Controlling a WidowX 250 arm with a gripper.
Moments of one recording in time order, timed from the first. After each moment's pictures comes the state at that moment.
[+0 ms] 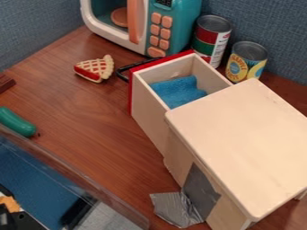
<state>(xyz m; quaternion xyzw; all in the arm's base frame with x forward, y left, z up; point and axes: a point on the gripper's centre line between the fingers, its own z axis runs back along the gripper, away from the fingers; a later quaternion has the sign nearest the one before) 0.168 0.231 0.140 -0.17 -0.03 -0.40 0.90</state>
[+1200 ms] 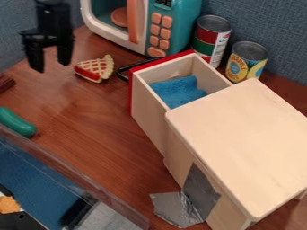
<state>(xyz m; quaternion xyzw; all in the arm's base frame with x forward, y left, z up) 0.288 0.193 0.037 -0.10 0.05 -0.72 0.68</state>
